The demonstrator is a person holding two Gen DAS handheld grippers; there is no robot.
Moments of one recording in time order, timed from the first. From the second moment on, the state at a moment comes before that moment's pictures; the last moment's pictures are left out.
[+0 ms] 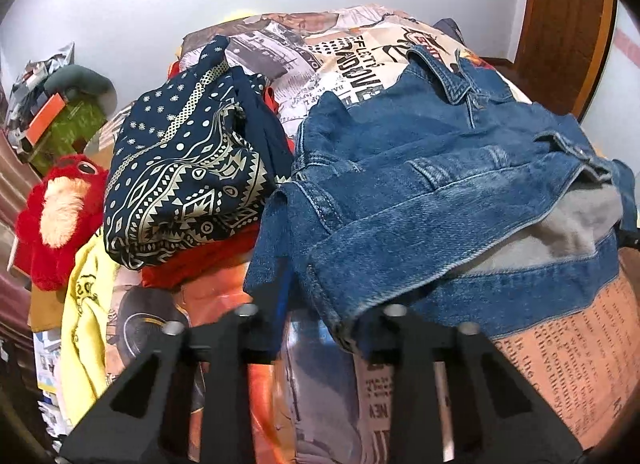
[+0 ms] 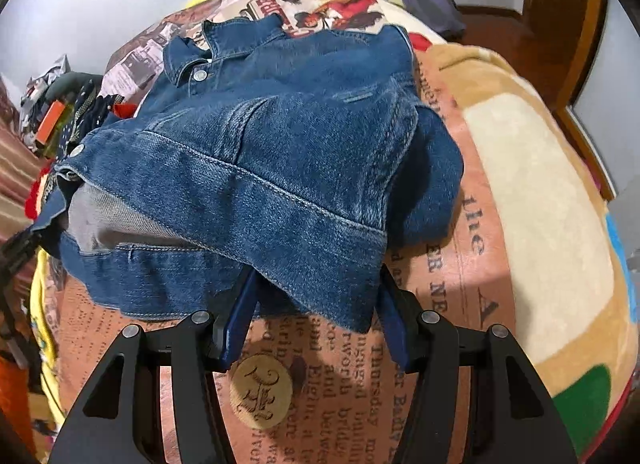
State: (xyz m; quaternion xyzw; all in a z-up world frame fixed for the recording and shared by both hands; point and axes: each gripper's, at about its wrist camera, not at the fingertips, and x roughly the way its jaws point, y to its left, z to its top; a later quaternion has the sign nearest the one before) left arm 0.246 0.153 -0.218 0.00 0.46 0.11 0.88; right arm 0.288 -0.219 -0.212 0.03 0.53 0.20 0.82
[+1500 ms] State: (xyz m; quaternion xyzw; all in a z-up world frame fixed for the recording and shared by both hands) left arm 0.429 0.207 -0.225 -0.06 0.50 0.08 0.86; right arm 0.451 -0.219 -0.145 0.05 0.43 0.11 0.89
